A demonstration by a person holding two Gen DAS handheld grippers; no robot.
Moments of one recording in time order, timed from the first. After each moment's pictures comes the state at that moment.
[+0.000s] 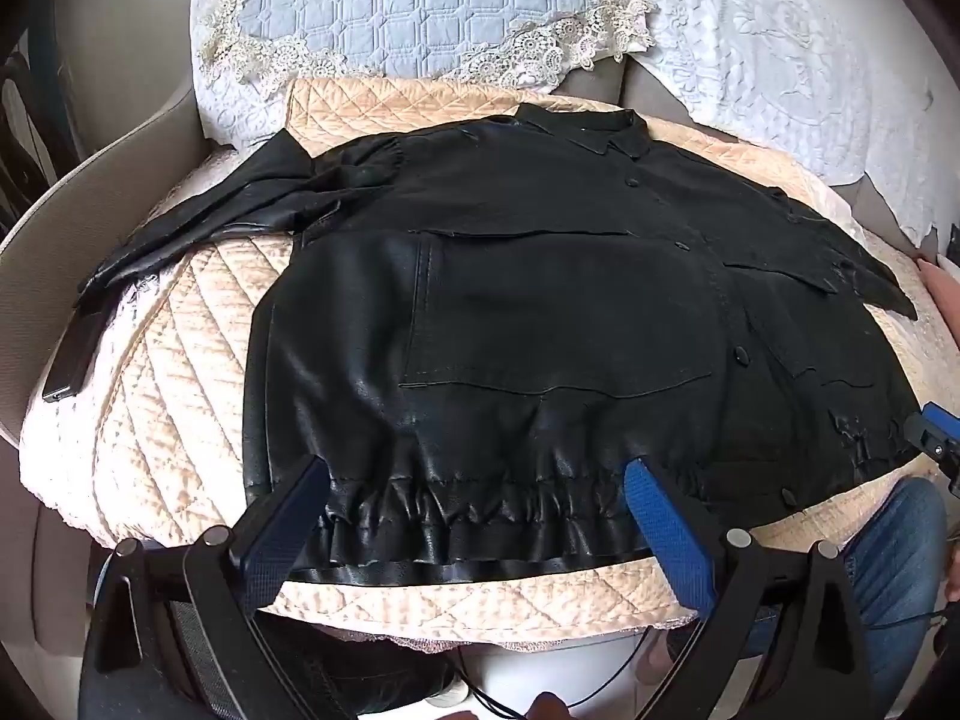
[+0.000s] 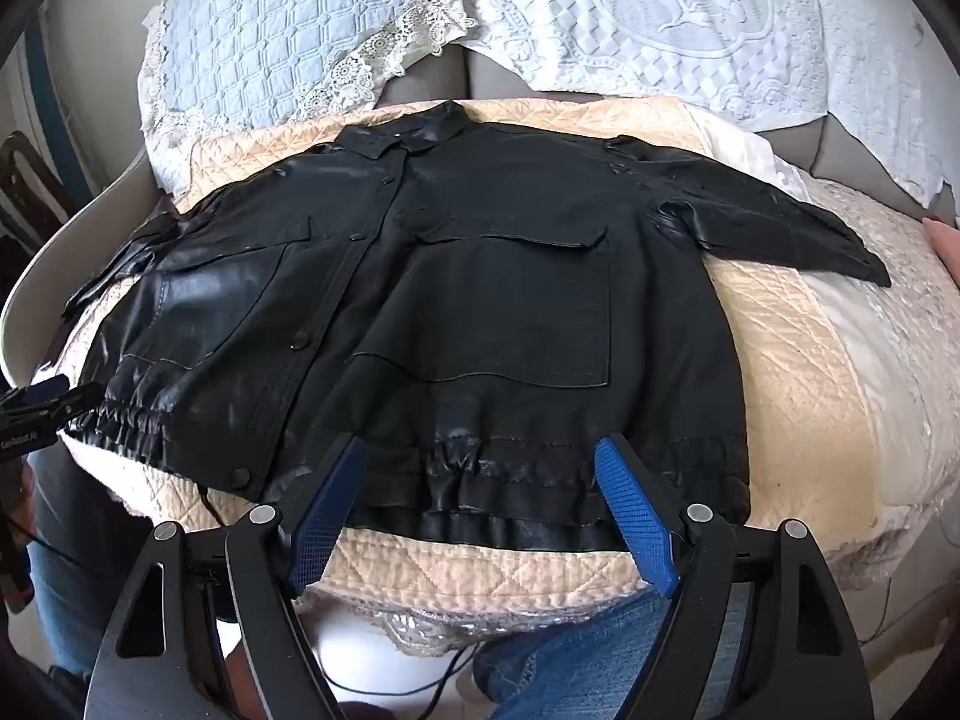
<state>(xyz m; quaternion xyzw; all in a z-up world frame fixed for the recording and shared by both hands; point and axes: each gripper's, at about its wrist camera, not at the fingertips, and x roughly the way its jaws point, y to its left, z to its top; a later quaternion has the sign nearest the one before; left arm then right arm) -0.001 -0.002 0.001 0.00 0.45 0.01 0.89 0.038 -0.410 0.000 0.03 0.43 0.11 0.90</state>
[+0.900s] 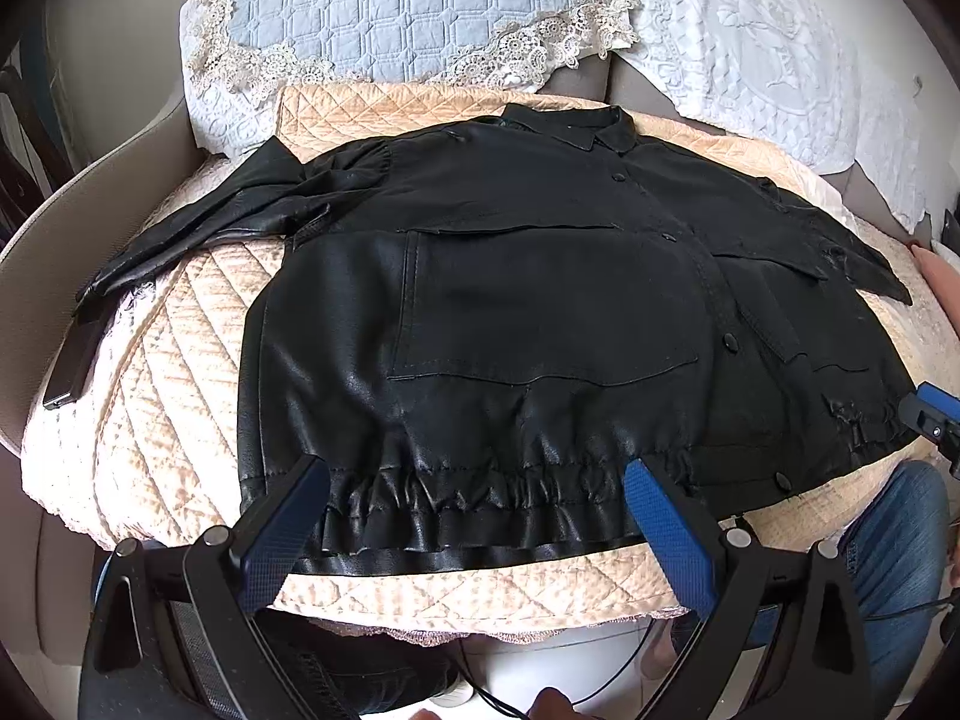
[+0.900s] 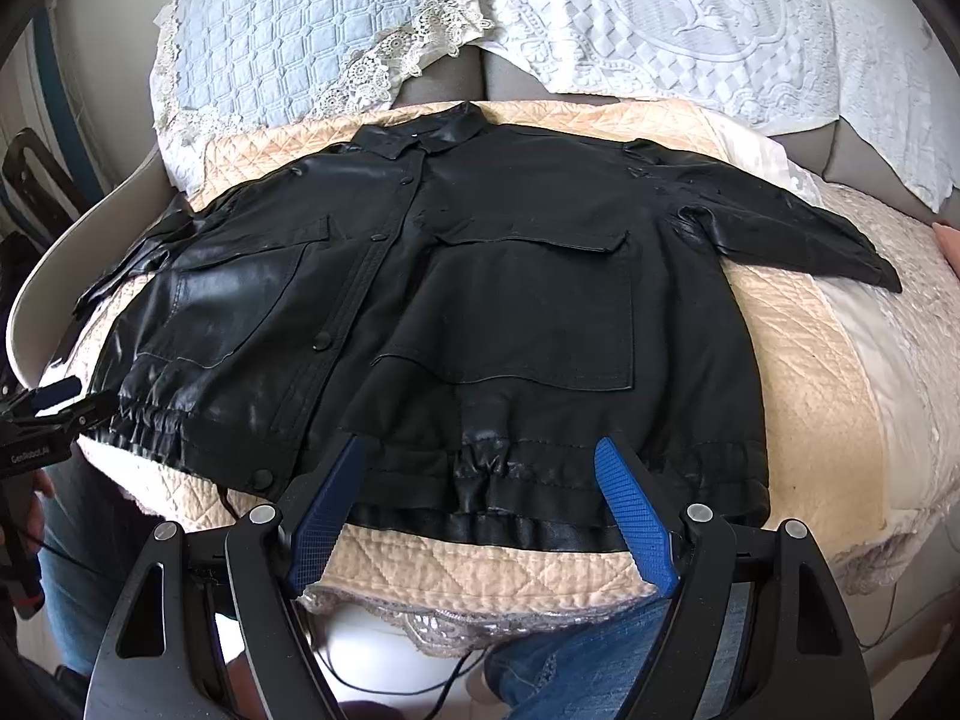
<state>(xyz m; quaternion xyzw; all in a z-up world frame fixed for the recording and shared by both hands) -0.004 -0.003 0.002 -0.01 0.46 -0.01 0.89 0.036 -0.398 0.003 0.03 0.43 0.12 0.90</state>
